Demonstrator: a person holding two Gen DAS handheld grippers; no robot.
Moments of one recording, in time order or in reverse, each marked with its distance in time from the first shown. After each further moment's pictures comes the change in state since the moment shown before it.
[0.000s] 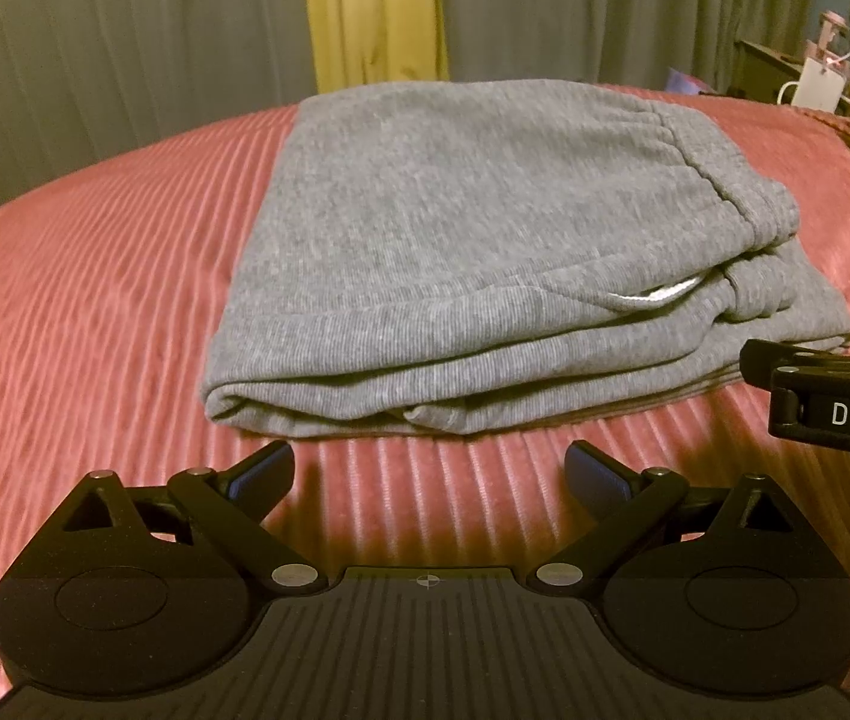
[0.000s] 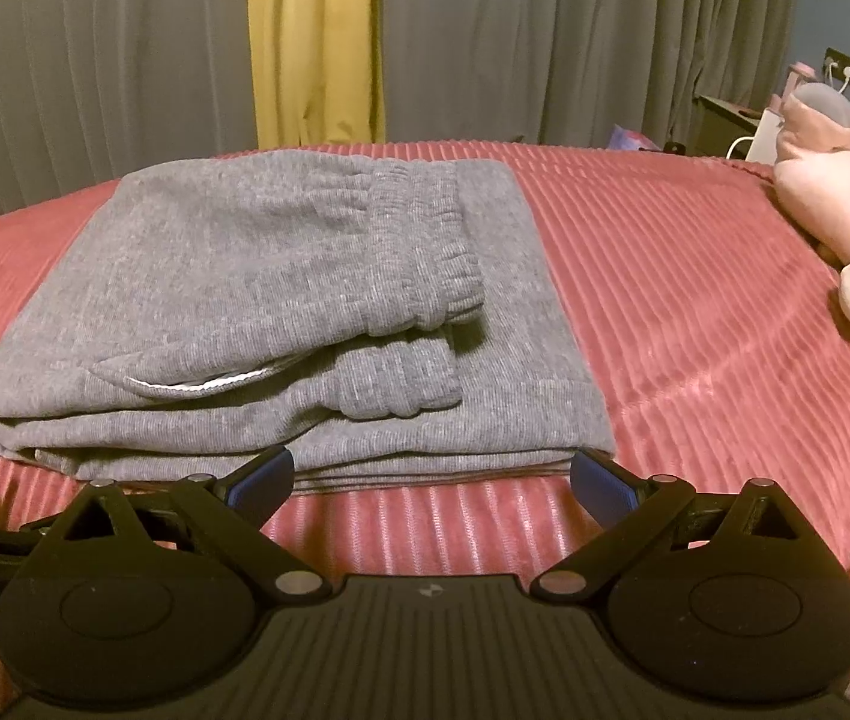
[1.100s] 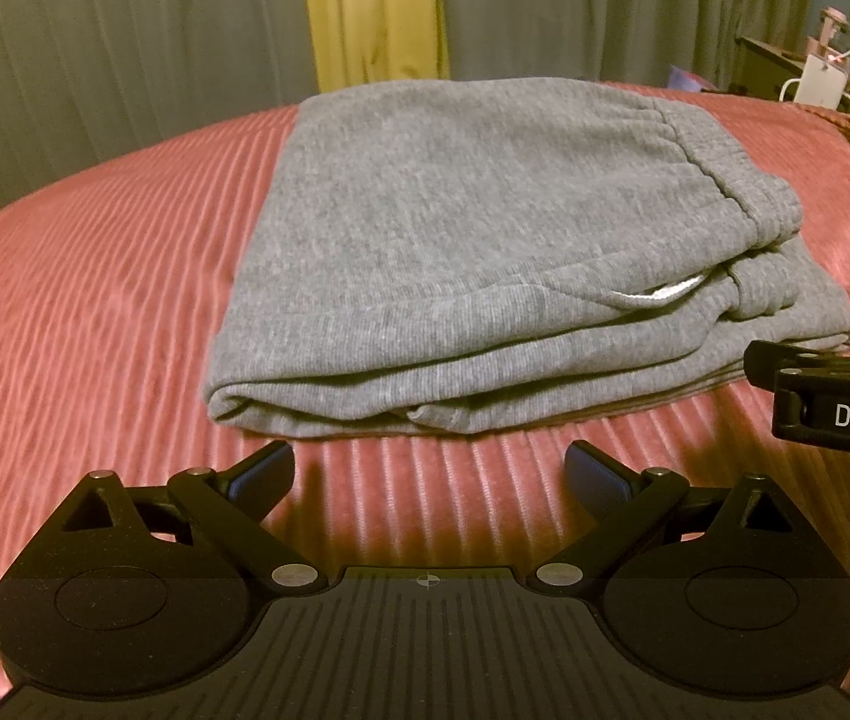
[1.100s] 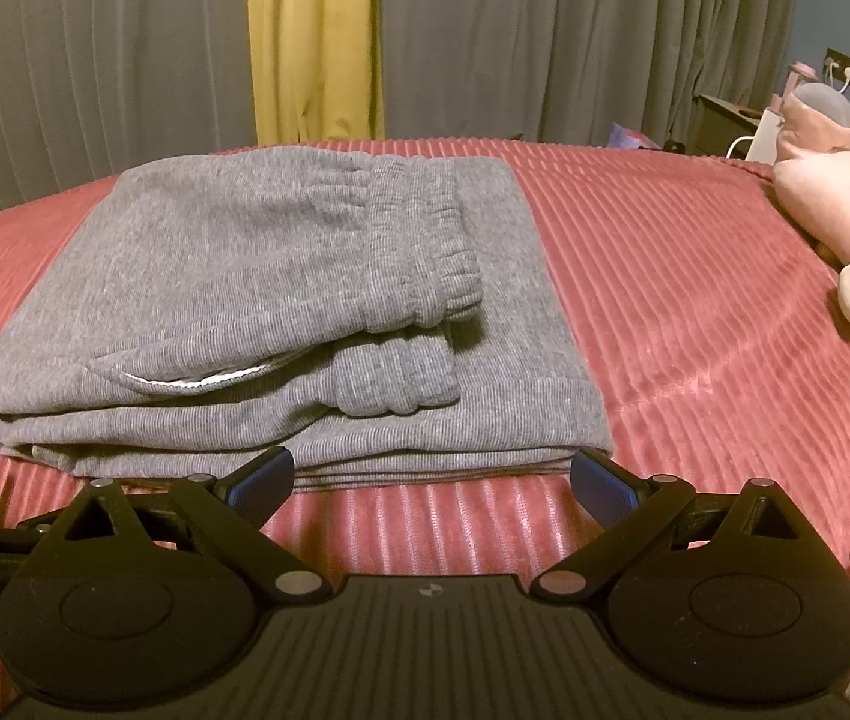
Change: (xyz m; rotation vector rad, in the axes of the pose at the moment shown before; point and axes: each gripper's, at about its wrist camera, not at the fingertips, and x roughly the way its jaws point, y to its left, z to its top) left arm 0.001 0.000 -0.001 0.009 0.001 0.005; right arm 0.001 0.001 0.000 0.000 0.004 -0.005
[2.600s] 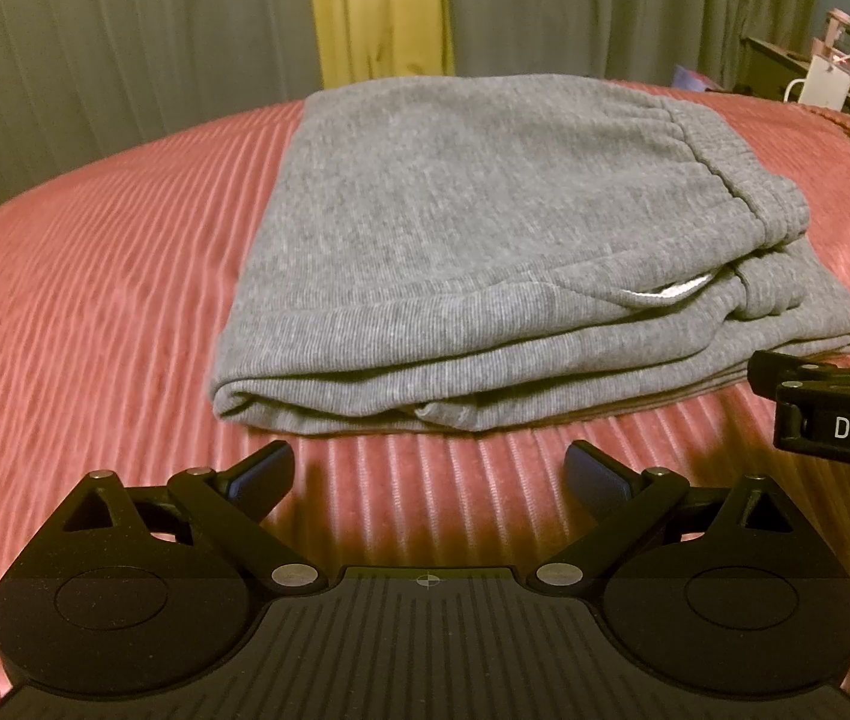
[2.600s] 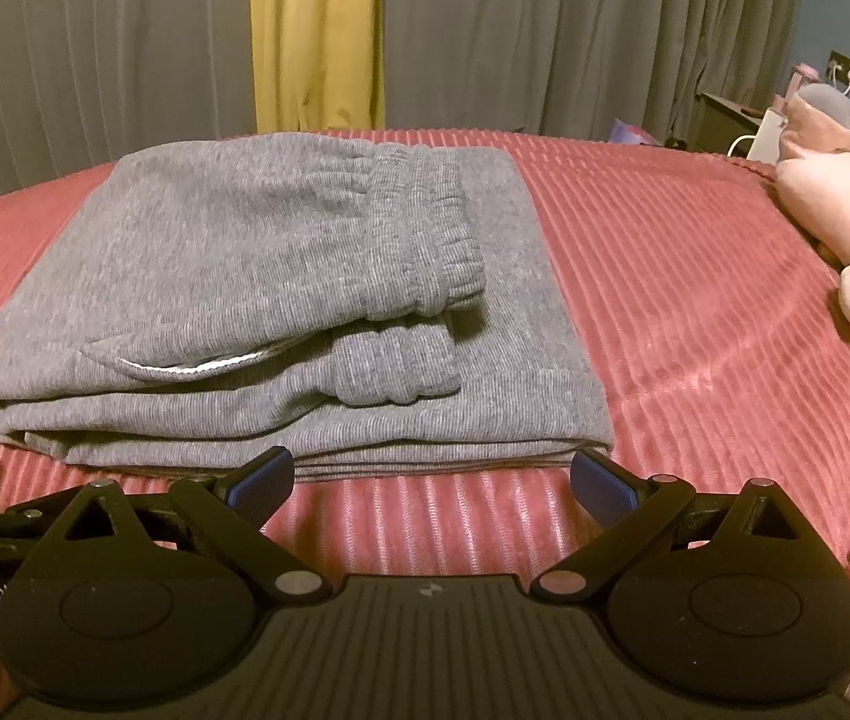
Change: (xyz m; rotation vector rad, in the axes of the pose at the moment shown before) left arm 0.000 0.002 0.000 0.000 0.005 0.004; right arm 0.000 -0.002 -0.001 -0.019 0.014 -0.003
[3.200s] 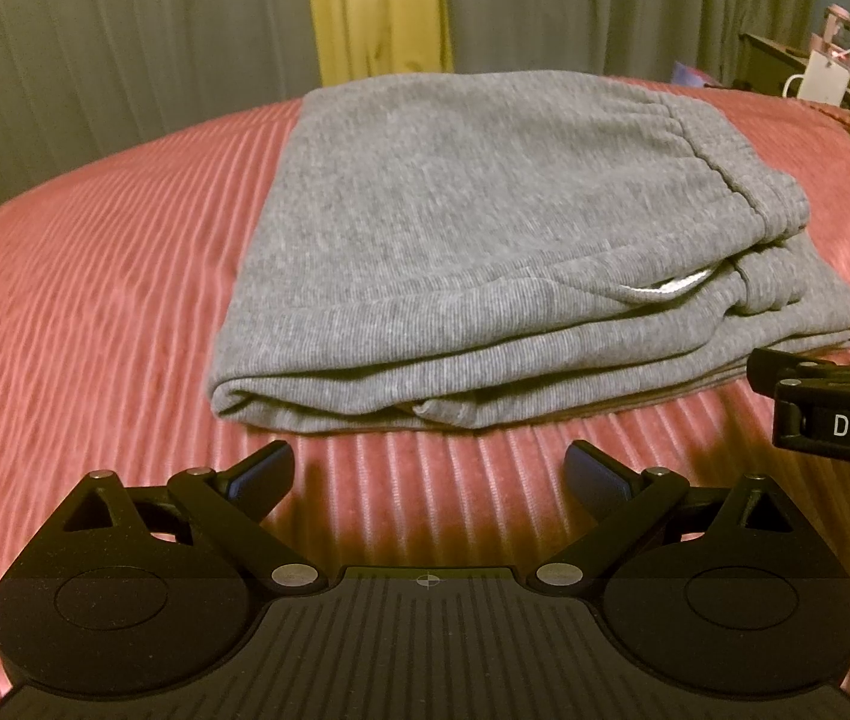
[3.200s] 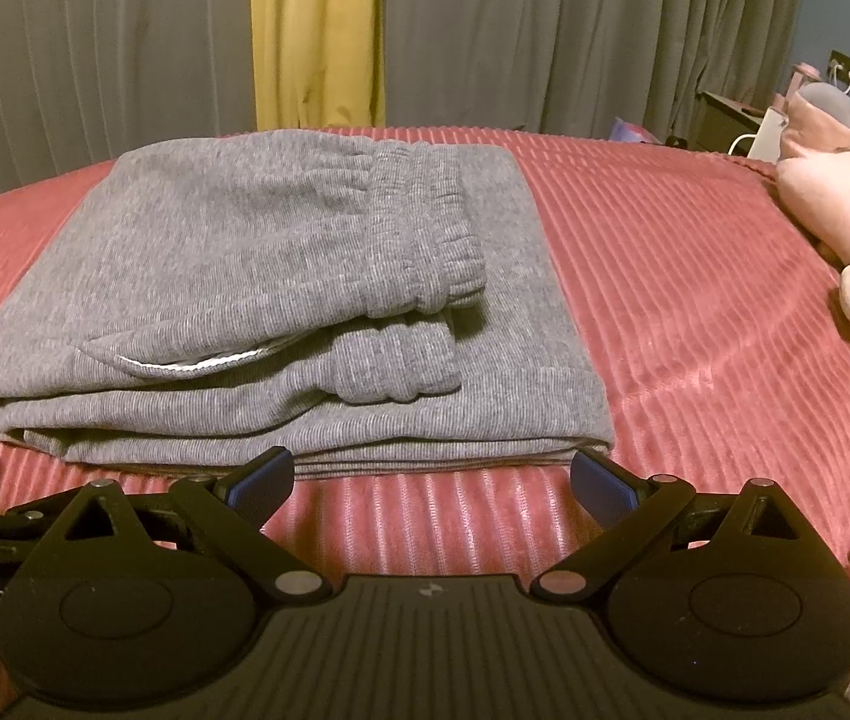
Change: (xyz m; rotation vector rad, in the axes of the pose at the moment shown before) left arm 0.001 -0.001 -0.001 0.005 0.001 0.002; right arm 0.001 0.000 -0.001 -0.004 0.003 0.000
